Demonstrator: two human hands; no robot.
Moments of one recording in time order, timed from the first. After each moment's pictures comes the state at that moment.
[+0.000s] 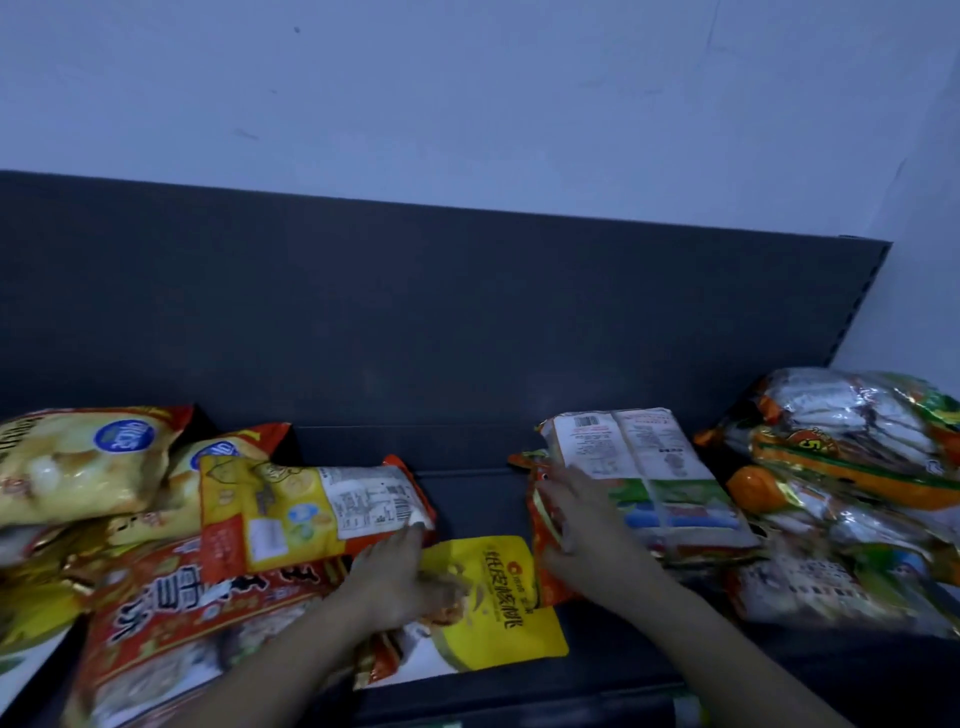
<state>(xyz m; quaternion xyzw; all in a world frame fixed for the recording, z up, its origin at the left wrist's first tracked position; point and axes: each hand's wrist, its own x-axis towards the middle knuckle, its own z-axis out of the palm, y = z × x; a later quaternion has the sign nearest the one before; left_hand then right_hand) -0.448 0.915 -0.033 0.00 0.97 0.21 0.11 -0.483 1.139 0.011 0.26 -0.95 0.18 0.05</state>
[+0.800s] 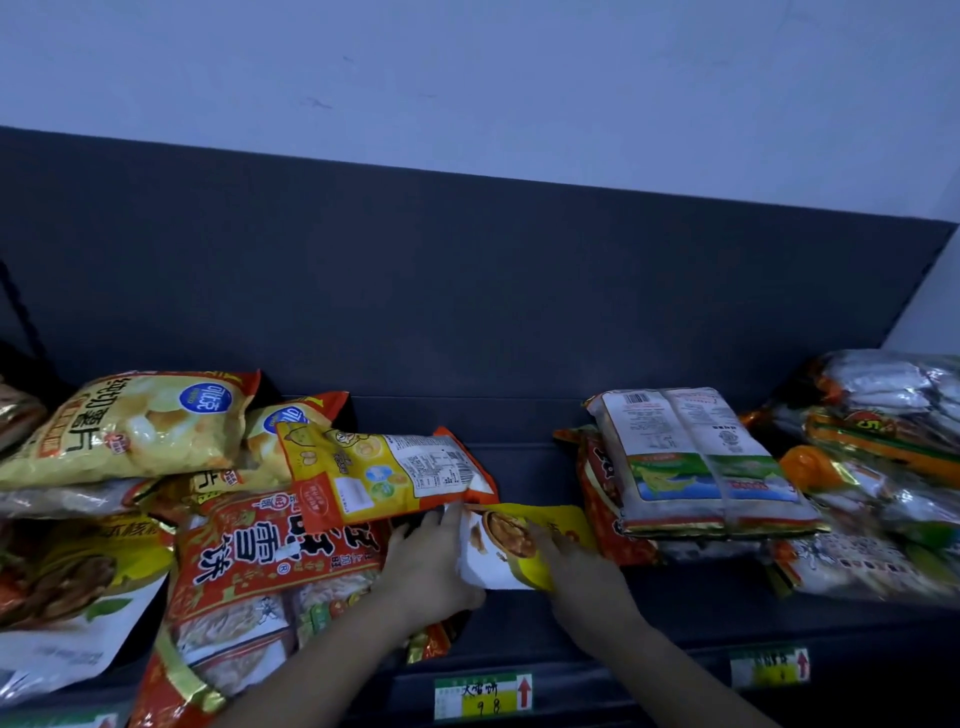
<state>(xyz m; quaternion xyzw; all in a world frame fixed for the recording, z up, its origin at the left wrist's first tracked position) -0.412 0.893 -0.041 0.00 0.98 0.20 0.05 -0.447 1.077 -0.064 0.24 -0.97 -0.02 0.00</state>
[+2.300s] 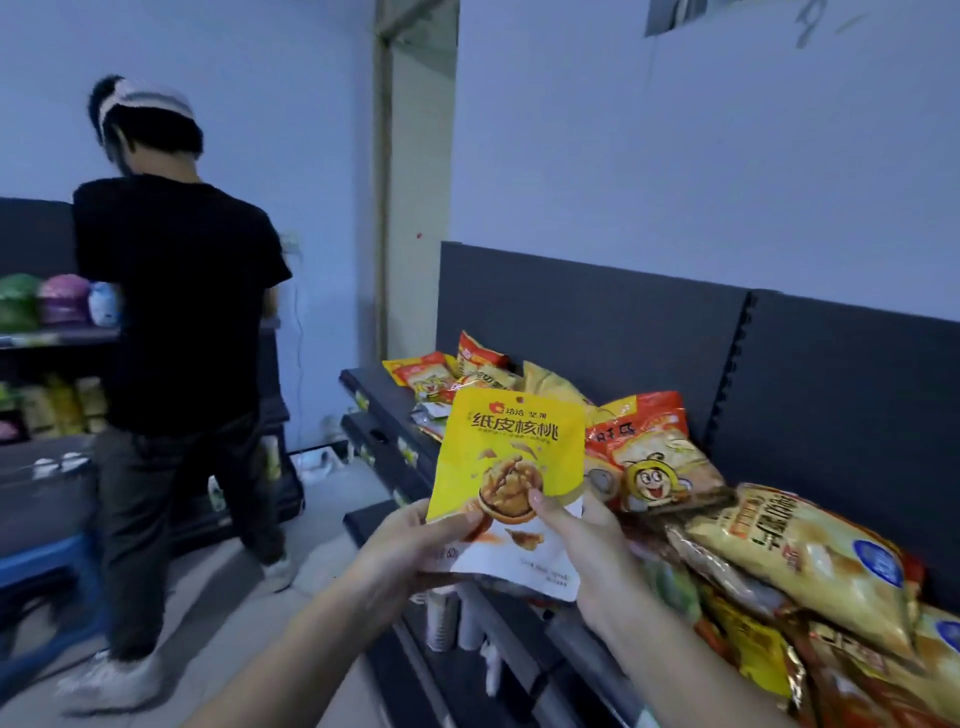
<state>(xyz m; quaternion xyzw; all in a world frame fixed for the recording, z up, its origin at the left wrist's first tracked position) -0.031 0.579 0.042 -0.36 0.52 0.69 -0.36 -0.202 0.627 0.051 0.36 -0.54 0.64 -0.41</state>
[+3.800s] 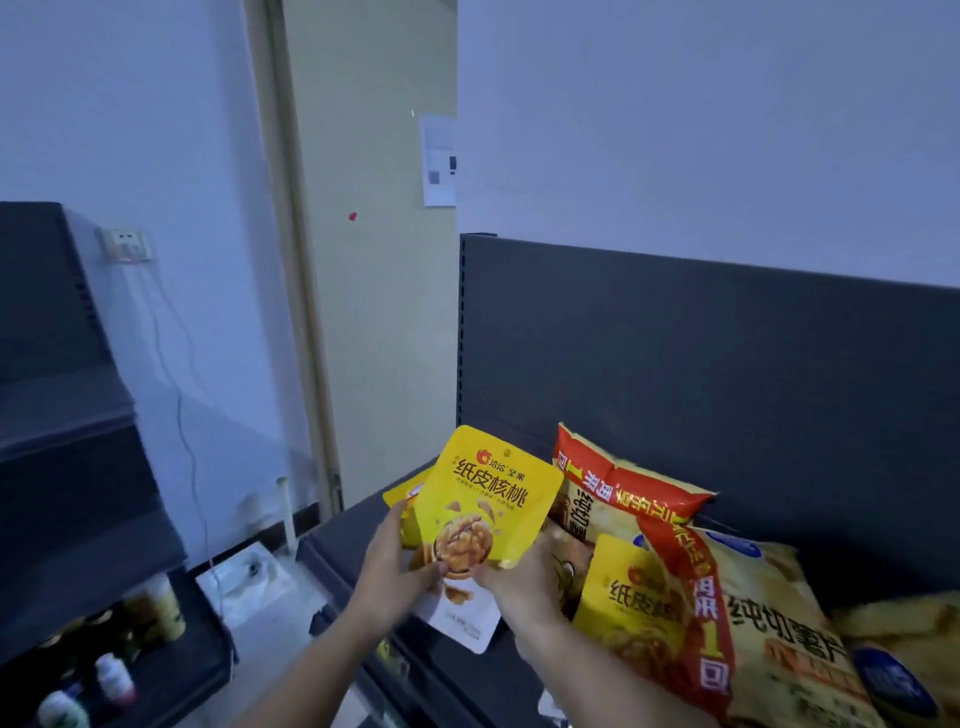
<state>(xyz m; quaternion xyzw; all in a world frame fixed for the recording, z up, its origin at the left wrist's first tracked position) -0.012 -0.143 -0.040 -0.39 0.73 0.45 -0.33 -0.137 -0.061 -0.036 0.28 -0.74 0.55 -0.29</state>
